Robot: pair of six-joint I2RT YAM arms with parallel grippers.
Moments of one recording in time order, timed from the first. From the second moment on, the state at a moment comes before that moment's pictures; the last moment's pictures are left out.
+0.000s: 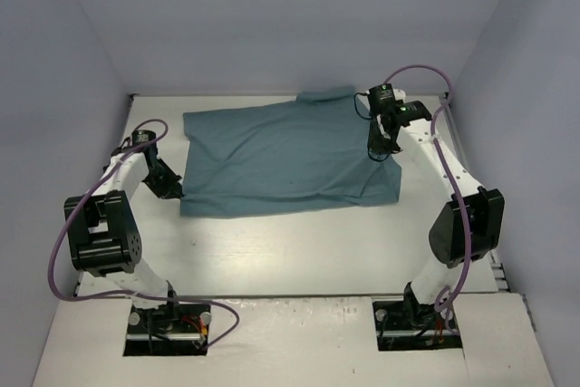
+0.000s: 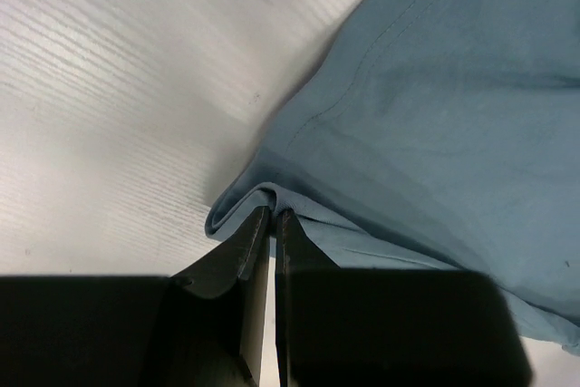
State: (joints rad) left arm 0.16 1.63 1.11 -0.75 0.09 -0.64; right arm 0.28 1.68 1.55 -0.94 0.29 0.39
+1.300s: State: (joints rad) left arm 0.13 1.81 1.28 -0.72 0.04 -0.62; right arm 0.20 1.90 1.74 -0.88 0.22 0.35
